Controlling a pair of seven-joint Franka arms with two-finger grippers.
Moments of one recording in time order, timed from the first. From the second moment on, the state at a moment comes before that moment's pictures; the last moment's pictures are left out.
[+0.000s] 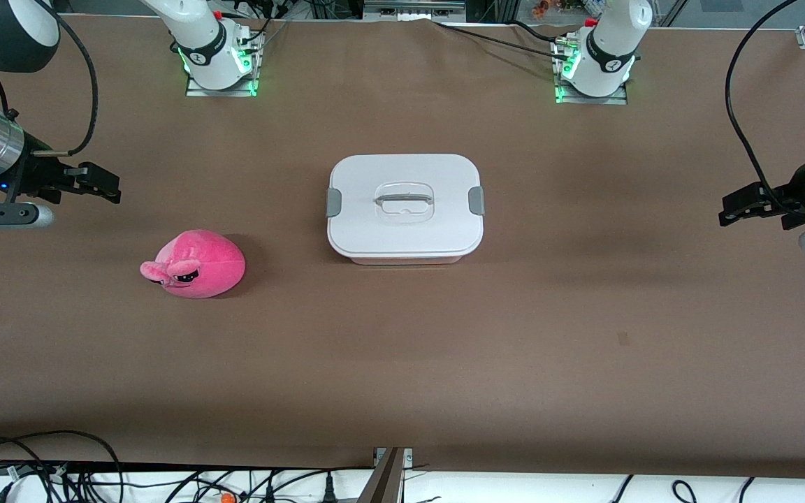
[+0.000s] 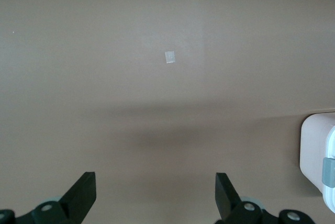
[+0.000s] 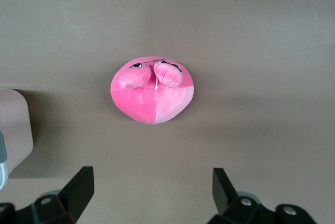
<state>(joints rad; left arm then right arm) 0.07 0.23 -0.07 -1.35 0.01 1.53 0.03 0.08 0.13 0.00 -1.54 -0.02 1.59 0.05</state>
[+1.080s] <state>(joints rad) 0.05 0.24 -0.29 -1.35 0.01 1.52 0.04 0.08 0.13 0.00 -1.54 -0.02 1.60 0.05</state>
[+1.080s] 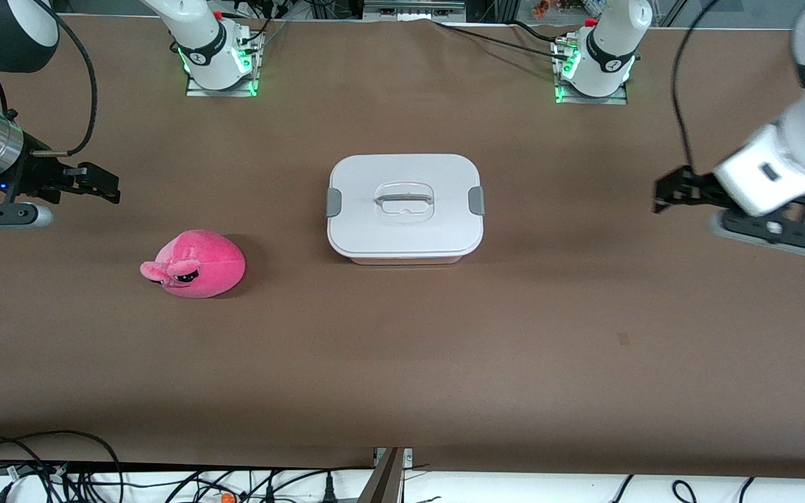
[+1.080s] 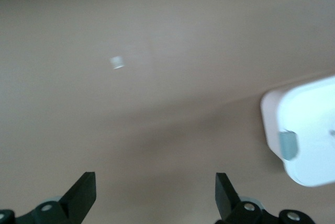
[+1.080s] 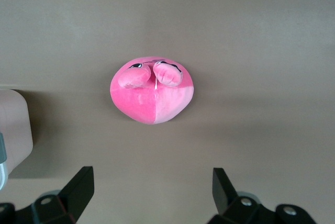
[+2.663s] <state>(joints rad) -0.55 0.61 -0.42 -1.38 0.29 1.87 0.42 0.08 0.13 0.00 -1.54 -0.02 1.60 0.05</state>
